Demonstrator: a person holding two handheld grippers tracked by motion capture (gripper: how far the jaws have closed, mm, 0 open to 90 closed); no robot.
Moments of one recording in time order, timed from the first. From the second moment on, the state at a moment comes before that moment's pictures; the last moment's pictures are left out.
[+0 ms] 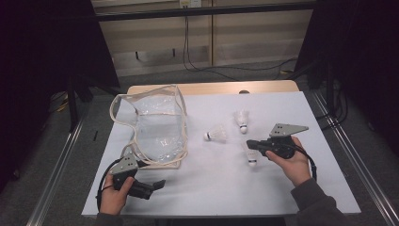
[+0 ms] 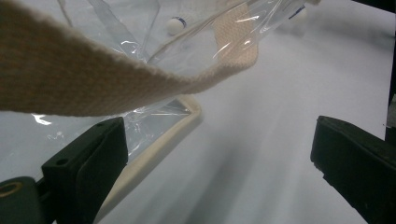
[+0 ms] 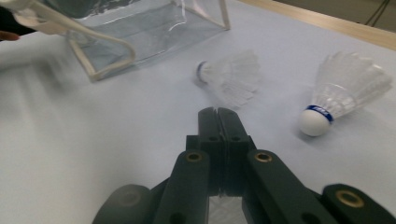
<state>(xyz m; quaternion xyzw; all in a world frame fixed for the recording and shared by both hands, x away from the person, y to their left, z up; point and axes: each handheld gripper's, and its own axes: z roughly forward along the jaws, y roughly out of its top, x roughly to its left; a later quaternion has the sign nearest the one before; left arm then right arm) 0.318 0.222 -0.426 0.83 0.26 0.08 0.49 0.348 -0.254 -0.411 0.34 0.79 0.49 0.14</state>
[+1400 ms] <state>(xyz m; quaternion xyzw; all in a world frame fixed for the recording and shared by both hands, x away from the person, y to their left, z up) 0.318 0.222 -0.426 0.83 0.26 0.08 0.49 0.333 -0.275 -0.412 0.35 0.79 0.48 0.15</state>
